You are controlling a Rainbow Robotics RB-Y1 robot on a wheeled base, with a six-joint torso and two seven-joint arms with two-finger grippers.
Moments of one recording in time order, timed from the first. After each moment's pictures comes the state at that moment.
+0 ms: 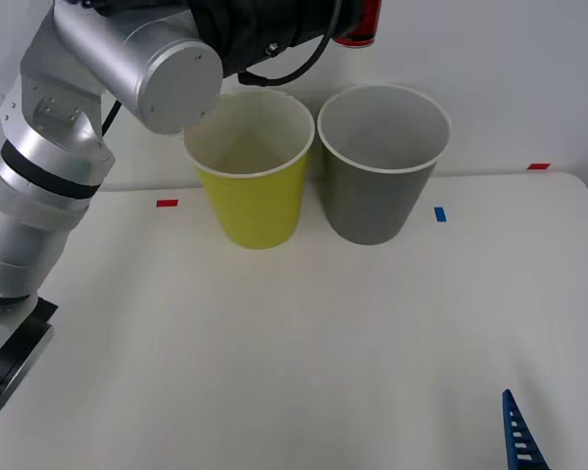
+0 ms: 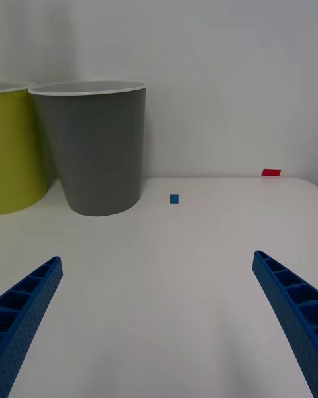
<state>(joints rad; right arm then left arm) 1.03 -0.53 0.24 -2.14 -0.39 -0.63 1.69 -0.97 0.42 -0.37 -1.75 0.67 0.69 -1.39</state>
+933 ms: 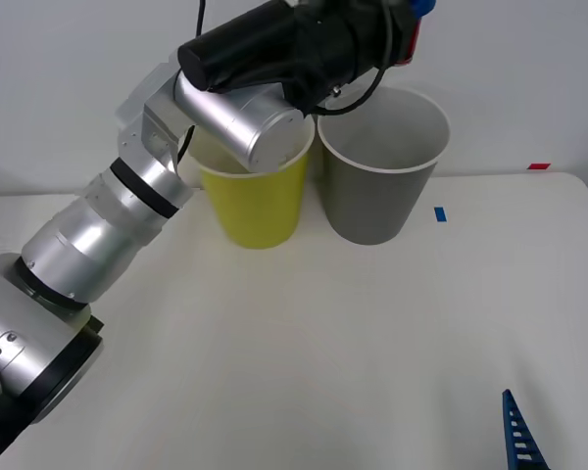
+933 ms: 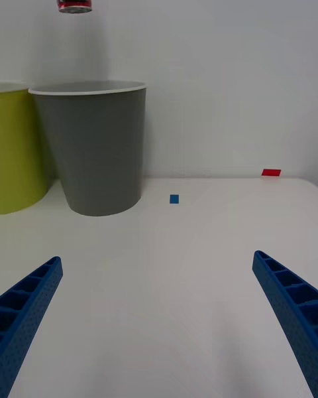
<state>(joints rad) 1.03 -0.53 0.24 -2.14 -0.39 -0.63 1.69 -1.01 0.28 -0.51 -1.41 0.55 0.31 -1.39</state>
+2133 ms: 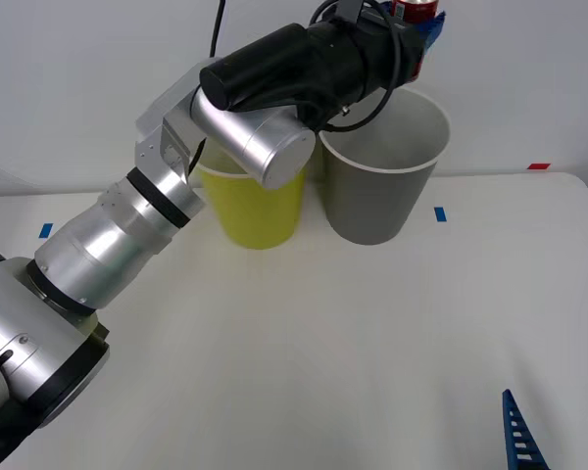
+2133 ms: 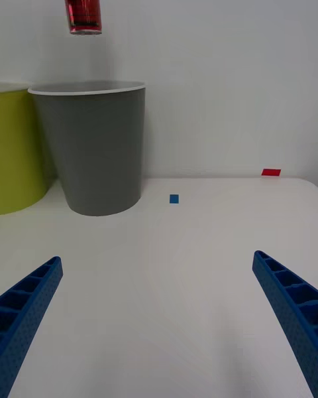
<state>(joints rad) 1.03 -0.53 0.24 -2.14 -0.39 -0.63 1.69 -1.01 0.28 -0.55 -1.39 0.52 0.30 -1.38</state>
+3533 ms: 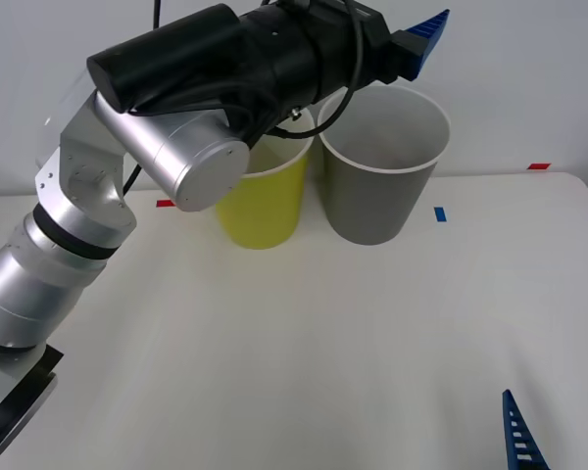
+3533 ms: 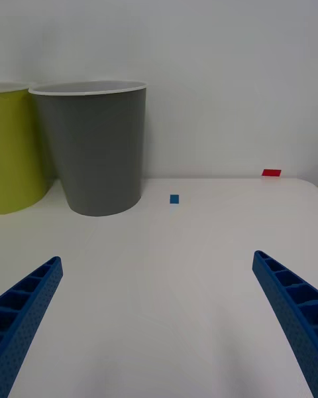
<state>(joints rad) 1.03 -0.53 0.24 -2.14 -0.39 -0.63 1.69 -0.80 0.43 -0.42 -1.90 0.52 0.58 -1.37</state>
